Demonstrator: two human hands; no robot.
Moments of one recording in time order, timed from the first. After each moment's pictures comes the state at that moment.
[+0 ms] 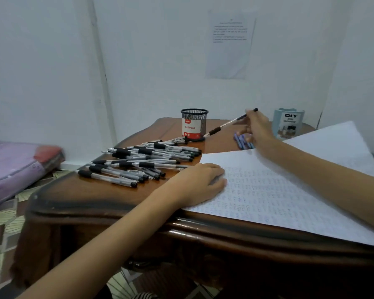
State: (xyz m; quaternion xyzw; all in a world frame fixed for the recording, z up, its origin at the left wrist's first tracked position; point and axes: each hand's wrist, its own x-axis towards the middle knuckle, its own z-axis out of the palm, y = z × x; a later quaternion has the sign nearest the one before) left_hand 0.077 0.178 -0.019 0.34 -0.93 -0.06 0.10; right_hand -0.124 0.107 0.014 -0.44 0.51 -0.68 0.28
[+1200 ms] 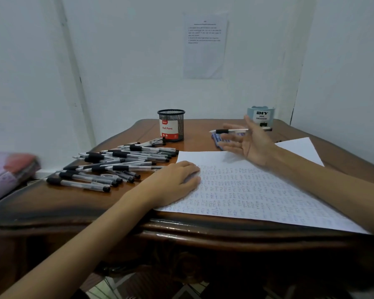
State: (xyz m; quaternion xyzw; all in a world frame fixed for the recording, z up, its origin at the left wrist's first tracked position) left_hand 0.075 0.177 -0.019 0.35 -0.93 -0.07 0.08; right_hand -0.160 0.169 -0.003 -0.41 0.37 -0.63 0.54
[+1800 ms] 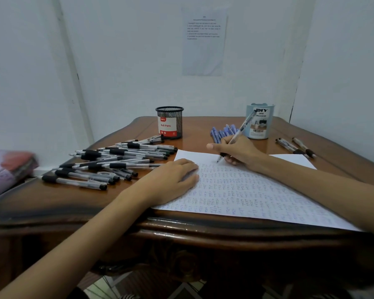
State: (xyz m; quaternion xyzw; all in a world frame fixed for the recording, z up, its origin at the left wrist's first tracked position) left_hand 0.073 0.177 -0.020 0.35 -0.93 -0.06 0.08; right_hand -0.139 0.163 -0.019 -0.60 0.57 -0.49 0.29
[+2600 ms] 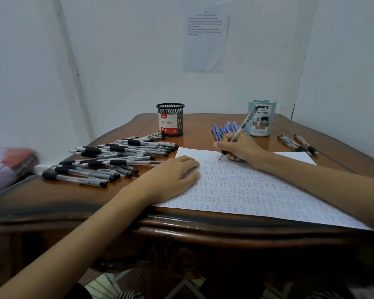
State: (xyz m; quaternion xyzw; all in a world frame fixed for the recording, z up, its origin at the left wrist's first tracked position) left_hand 0.073 0.176 -0.020 0.36 -0.93 -0.07 0.08; right_hand -0.144 0.159 -0.023 -0.62 0.57 -0.48 0.26
